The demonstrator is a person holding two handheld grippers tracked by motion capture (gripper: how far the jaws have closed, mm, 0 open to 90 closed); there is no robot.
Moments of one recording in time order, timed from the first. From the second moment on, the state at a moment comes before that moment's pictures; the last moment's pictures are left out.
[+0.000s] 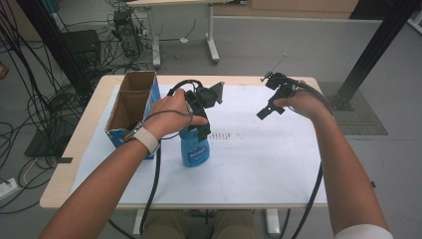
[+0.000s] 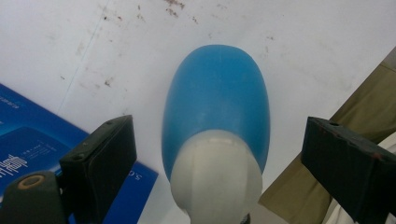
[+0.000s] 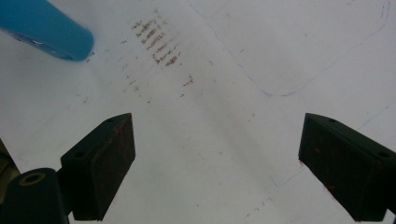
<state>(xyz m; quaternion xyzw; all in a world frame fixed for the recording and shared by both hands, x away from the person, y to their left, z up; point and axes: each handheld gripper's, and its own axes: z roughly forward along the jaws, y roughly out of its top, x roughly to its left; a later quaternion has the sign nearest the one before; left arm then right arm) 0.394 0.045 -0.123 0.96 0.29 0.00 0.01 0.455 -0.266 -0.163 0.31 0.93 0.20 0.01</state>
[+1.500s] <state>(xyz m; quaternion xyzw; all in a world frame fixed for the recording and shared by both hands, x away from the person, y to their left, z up) 0.395 0.049 -0.122 0.96 0.29 0.00 0.02 0.455 -0.267 -0.163 0.31 0.93 0.20 0.01</state>
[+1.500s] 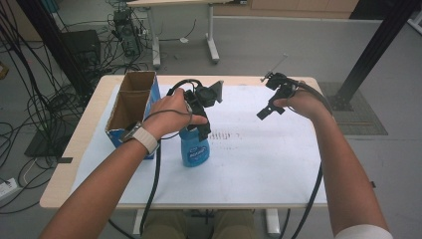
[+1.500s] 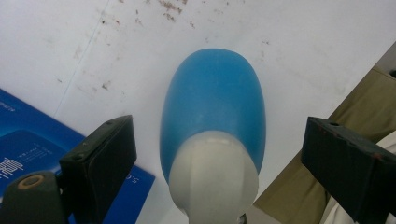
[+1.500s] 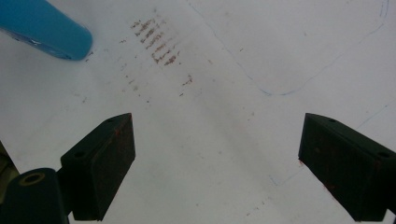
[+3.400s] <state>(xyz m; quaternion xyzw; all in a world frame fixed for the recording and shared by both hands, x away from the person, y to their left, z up) 0.392 0.042 -0.132 0.96 0.29 0.01 0.01 0.453 -0.268 -0.165 0.31 0.93 0.20 0.01</state>
